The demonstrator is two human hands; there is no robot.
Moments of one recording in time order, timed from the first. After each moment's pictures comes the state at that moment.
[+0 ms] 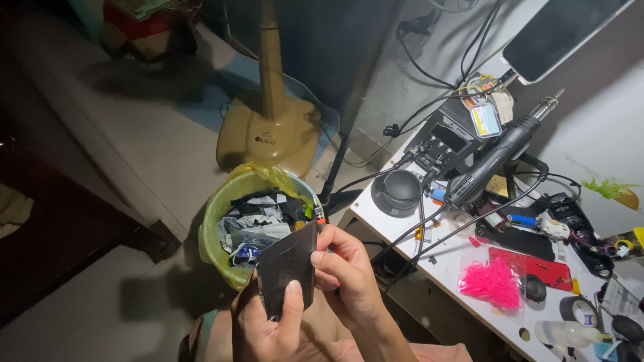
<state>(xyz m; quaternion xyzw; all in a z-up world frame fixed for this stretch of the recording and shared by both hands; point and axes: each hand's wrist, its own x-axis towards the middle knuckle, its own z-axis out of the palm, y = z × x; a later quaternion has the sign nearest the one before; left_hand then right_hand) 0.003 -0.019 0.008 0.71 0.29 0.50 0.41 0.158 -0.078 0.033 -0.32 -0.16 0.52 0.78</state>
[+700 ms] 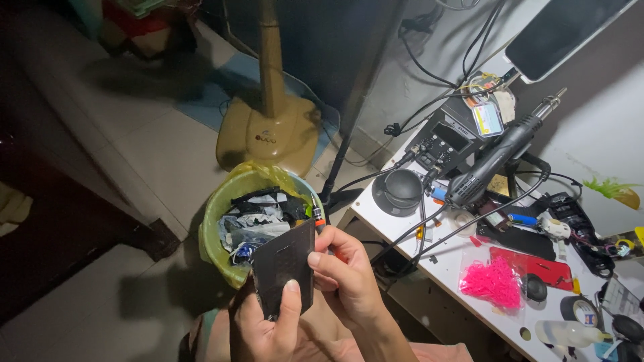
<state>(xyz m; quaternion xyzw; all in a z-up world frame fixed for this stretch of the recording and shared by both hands) 0.001 -0.022 -0.007 0.69 0.32 0.49 0.42 0.157 -0.077 0.030 -0.32 -0.16 0.52 0.78</state>
